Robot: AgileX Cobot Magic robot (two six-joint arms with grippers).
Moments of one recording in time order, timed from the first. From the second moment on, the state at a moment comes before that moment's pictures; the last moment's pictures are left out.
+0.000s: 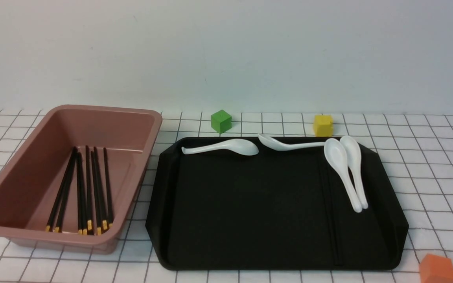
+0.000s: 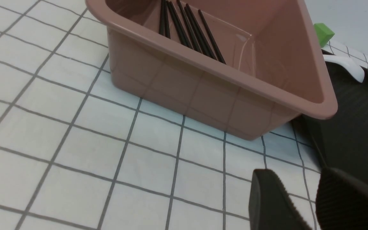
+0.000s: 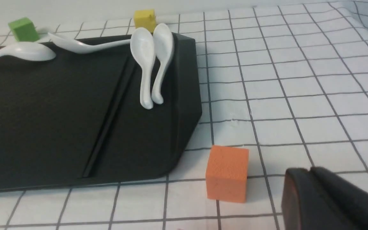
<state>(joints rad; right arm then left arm) 0.01 -0.01 0.02 -0.06 0.36 0.21 -0.11 -0.01 0.03 0.02 0.39 -0.46</state>
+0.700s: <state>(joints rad) 0.07 -0.01 0.02 0.02 0.38 0.14 -0.11 -0.01 0.03 0.02 0.39 -0.46</state>
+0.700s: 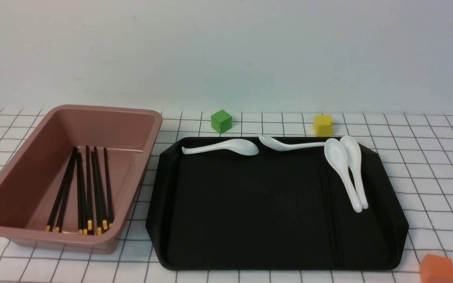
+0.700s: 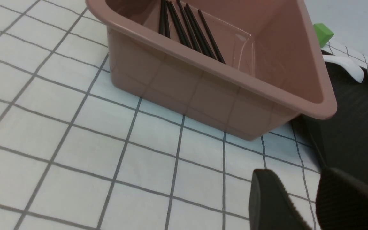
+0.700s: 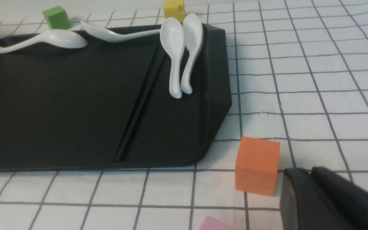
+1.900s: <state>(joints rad) 0.07 -0.01 0.02 0.02 0.38 0.14 -0.11 -0.01 0.03 0.02 0.39 -0.46</state>
